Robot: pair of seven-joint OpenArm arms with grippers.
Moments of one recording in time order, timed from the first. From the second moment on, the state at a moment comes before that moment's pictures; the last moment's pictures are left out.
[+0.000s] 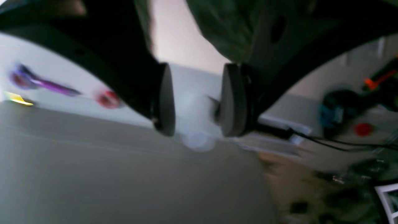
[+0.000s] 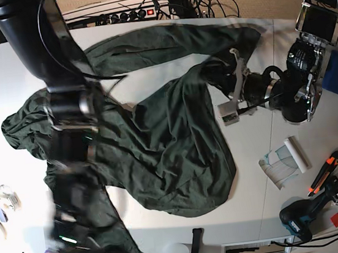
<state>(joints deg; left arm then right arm) -16.5 -28.5 25.8 89.9 -69.5 -43.7 78.8 50.0 2.6 6.7 71.8 7.2 19.7 -46.7</state>
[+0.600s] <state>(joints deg) -16.2 -26.8 25.4 89.5 -21.4 -18.5 63.4 19.7 22.8 21.8 84.8 35.2 30.0 -61.3</state>
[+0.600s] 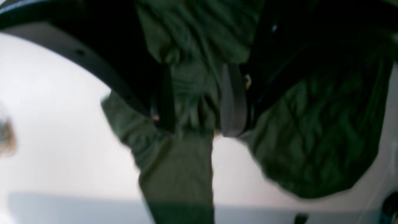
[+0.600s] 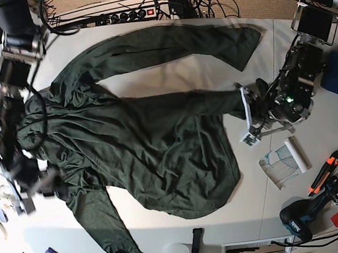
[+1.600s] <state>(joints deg) -13.9 -17.5 25.3 102.6 -17.0 -14.6 53.8 -11.6 18.4 60.3 91.6 64.1 39.8 -76.5</state>
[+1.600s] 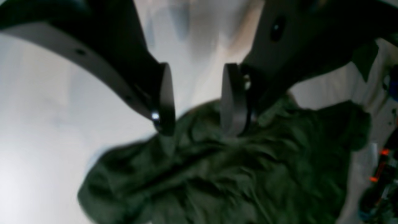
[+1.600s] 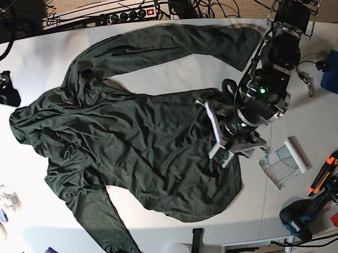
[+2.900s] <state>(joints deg) -10.0 -15.2 25.3 101.4 -18.1 -17.1 53.9 -6.2 12.7 47.4 91.2 24.0 29.2 -51.6</state>
